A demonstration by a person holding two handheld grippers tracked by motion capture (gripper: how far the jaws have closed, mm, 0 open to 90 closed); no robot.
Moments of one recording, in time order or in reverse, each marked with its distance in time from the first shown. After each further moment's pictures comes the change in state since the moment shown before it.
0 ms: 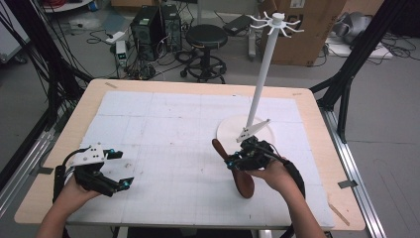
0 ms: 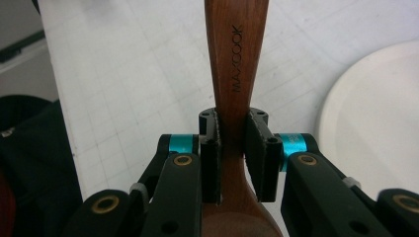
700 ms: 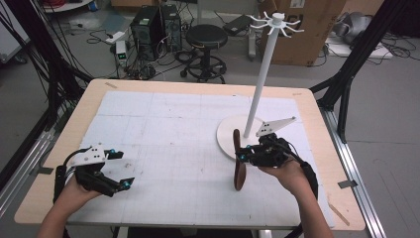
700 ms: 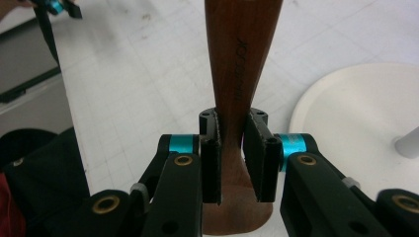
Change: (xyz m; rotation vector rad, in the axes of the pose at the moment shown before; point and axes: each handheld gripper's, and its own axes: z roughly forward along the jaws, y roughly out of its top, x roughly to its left) left arm 0.000 0.000 0.002 0.004 0.001 -0.003; right arm -0.005 -0.011 -0.039 -0.150 -0.023 0.042
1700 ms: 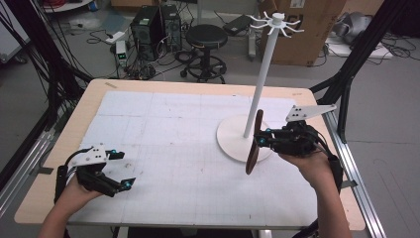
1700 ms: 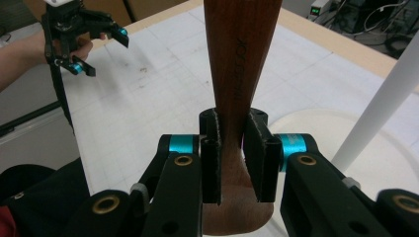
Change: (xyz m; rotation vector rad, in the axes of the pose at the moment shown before) left arm -0.001 0.000 0.002 0.004 -0.009 0.005; right arm -0.004 0.019 -0.067 -0.160 -0.060 -0.010
